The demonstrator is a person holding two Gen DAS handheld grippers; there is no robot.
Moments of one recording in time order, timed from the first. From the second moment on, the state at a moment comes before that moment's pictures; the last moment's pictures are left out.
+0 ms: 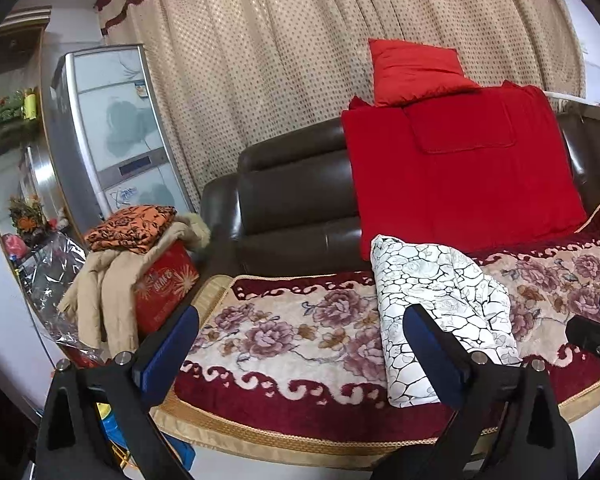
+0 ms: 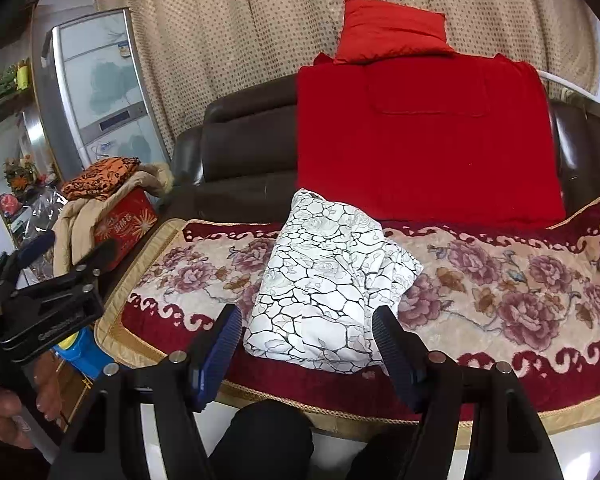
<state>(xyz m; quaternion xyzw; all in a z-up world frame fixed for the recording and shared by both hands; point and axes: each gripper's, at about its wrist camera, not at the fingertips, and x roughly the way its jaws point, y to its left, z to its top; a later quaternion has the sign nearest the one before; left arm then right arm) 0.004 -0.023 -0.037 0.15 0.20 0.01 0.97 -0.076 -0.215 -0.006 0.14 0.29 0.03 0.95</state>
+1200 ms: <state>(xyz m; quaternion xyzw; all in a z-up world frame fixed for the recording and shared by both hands) -0.064 0.000 -0.015 0.16 0.18 0.04 0.97 -0.126 -0.195 0.021 0.14 0.28 0.02 0.95</state>
